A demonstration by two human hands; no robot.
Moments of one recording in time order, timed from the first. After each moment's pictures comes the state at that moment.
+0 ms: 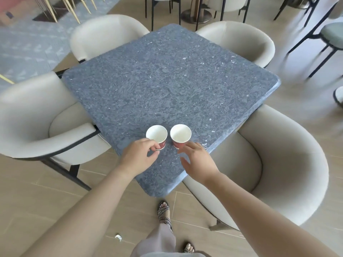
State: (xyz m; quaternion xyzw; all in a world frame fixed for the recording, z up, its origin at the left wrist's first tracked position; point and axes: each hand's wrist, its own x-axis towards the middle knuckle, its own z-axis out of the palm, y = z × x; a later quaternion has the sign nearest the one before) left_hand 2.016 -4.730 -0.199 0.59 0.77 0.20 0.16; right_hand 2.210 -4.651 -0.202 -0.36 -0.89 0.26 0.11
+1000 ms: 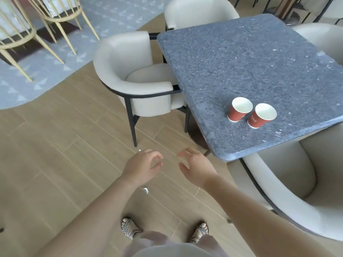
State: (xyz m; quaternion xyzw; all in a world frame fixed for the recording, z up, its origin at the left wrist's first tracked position) left_hand 1.976 -5.036 -0.232 0.39 0.87 0.21 0.21; right_hand 2.108 -4.882 -0.223 -0.19 -0.93 0.31 -0.01
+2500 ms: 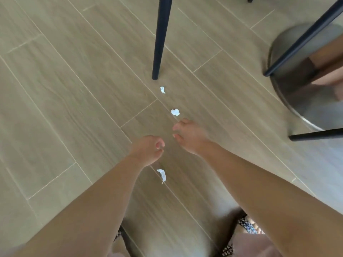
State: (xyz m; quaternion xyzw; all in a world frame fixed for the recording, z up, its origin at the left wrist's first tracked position) left_hand 1.807 -5.122 -0.933 0.26 0.90 0.15 0.33; right_hand 1.853 -4.952 -0.929 -0.09 -0.95 0.25 -0.17
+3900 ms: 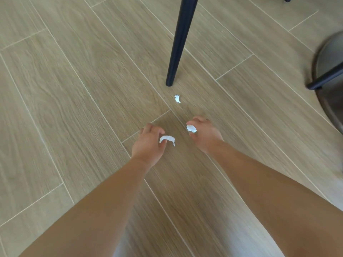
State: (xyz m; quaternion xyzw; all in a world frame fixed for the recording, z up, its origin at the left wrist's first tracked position) left_hand 1.736 -5.108 -1.028 0.18 0.94 0.21 0.18; right_hand 1.772 -4.914 -1.045 -0.12 -0.95 0.25 -0.13
